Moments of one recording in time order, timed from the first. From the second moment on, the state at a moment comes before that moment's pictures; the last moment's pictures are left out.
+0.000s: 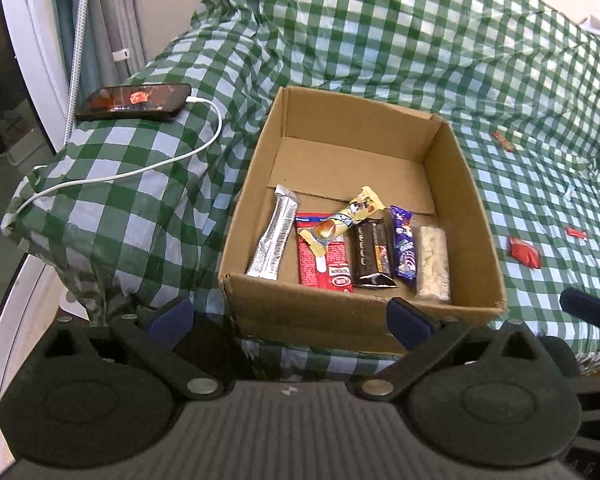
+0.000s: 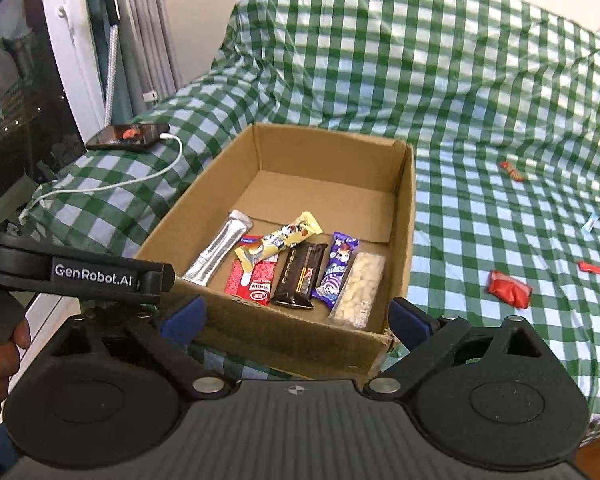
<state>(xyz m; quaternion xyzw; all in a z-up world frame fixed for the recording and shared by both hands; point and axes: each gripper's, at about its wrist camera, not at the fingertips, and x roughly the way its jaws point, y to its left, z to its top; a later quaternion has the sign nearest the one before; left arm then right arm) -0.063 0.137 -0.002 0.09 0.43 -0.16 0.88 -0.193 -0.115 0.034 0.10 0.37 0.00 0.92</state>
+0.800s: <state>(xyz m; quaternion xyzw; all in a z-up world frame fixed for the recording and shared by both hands) -0.113 0.147 0.025 0.09 0.39 -0.16 0.90 -0.247 -0.111 0.056 0.10 0.32 -0.01 0.94</state>
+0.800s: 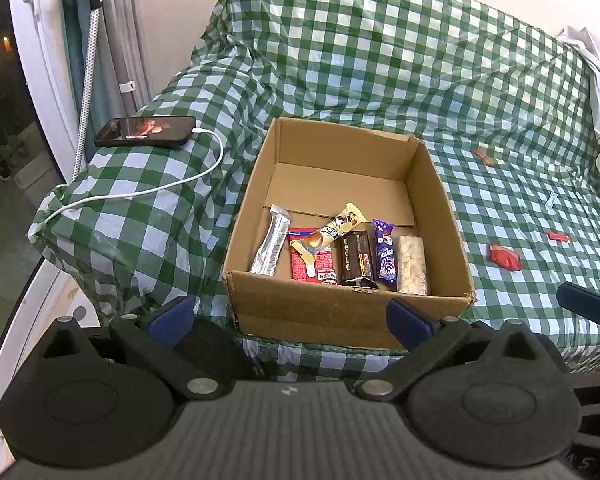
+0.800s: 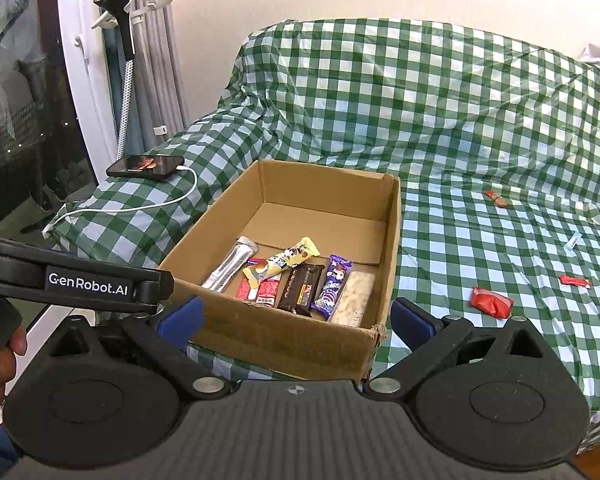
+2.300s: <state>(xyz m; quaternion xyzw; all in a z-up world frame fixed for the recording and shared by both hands) -0.066 -0.015 0.032 0.14 0.43 -0.23 0.86 -0.270 -0.278 0.016 0.18 0.30 -0.21 0.91</state>
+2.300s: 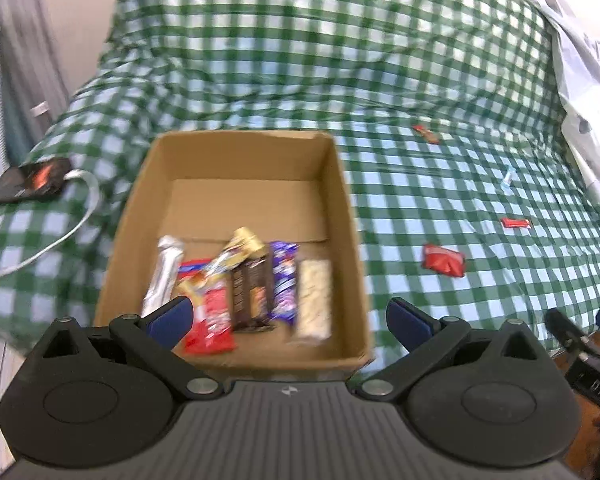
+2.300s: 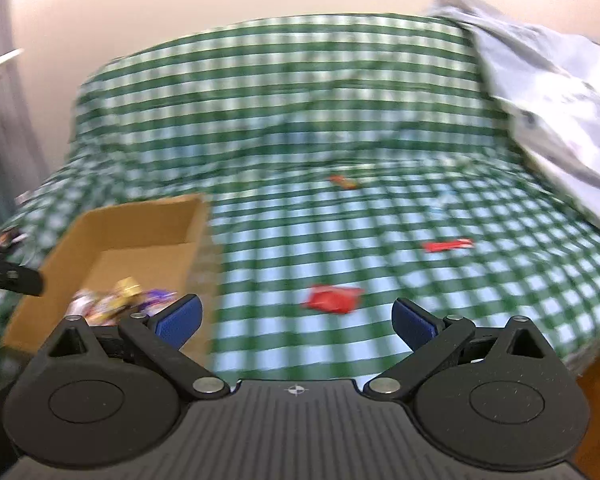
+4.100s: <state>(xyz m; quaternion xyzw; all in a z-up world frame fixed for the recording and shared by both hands) -0.010 -0.191 -0.039 0.15 0.47 -0.38 0.78 -0.180 -0.475 -0.097 0.23 0.31 -0.28 0.88</state>
